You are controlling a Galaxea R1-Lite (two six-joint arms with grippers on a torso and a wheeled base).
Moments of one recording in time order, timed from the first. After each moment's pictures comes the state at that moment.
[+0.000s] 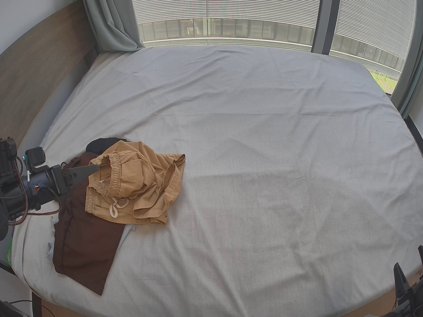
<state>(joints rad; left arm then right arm) 0.12 1.47 -0.56 -0.57 -0.60 -0.27 0.01 0.02 -0.02 0.00 0.02 -0.01</state>
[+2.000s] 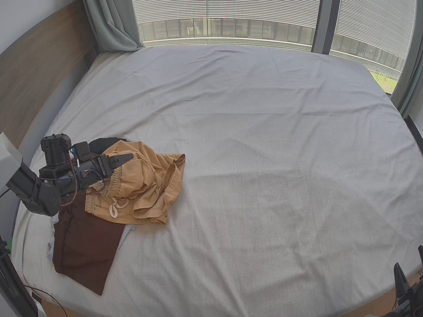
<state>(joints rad) 0.02 2.00 -0.83 -0.87 -0.49 -0.36 0.01 0.02 -0.02 0.00 0.02 -0.01</state>
